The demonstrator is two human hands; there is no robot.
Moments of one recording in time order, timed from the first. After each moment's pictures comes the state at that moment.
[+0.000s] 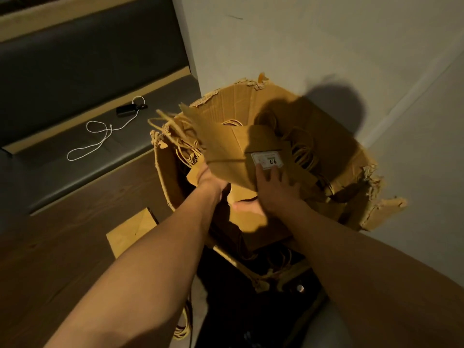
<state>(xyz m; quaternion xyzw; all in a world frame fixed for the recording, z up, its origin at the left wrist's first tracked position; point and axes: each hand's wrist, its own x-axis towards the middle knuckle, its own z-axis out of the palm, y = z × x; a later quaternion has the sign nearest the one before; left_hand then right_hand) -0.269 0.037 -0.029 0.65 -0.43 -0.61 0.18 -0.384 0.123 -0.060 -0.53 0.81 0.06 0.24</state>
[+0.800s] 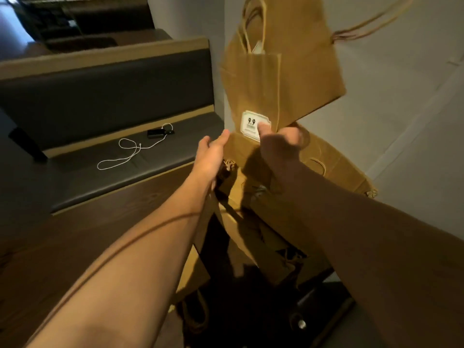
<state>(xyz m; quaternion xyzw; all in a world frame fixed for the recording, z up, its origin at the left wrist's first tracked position) -0.179 0.032 0.071 0.50 -0.47 -0.64 0.35 -0.300 0.088 0.113 -0.27 0.76 -0.54 0.24</state>
